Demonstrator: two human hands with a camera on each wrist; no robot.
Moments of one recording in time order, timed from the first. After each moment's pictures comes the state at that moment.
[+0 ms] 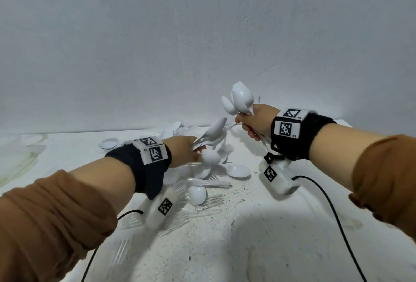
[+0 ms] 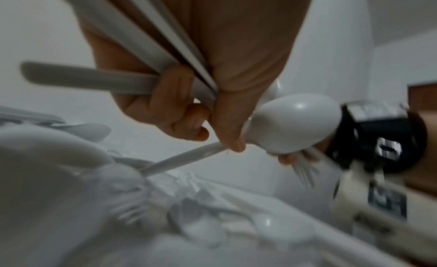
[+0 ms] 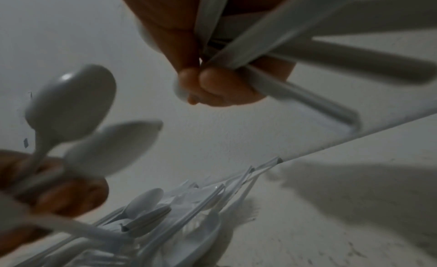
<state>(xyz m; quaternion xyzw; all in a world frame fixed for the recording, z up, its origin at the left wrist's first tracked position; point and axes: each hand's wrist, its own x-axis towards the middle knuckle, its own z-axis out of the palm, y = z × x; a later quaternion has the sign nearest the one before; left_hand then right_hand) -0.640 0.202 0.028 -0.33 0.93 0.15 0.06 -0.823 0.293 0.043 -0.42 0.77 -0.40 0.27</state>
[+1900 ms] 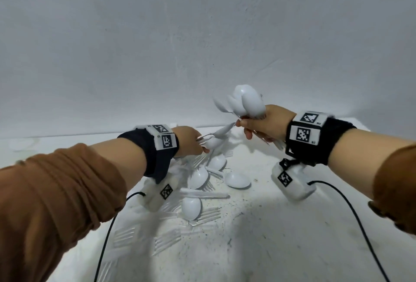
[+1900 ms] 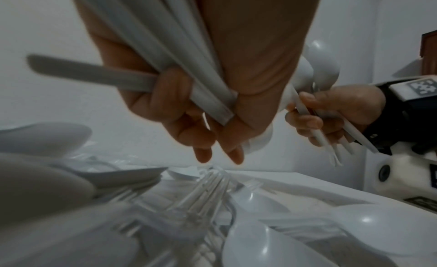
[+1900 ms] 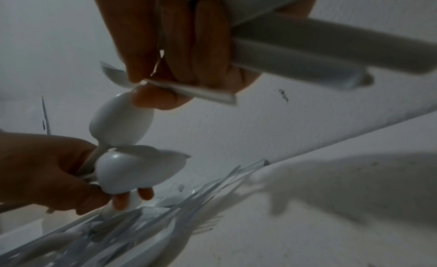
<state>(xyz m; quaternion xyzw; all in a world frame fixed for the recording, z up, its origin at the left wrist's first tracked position) -0.690 0.177 0.030 -0.39 0.91 0.10 0.11 -0.866 0.293 0.027 -0.51 0.73 -0.38 0.26</state>
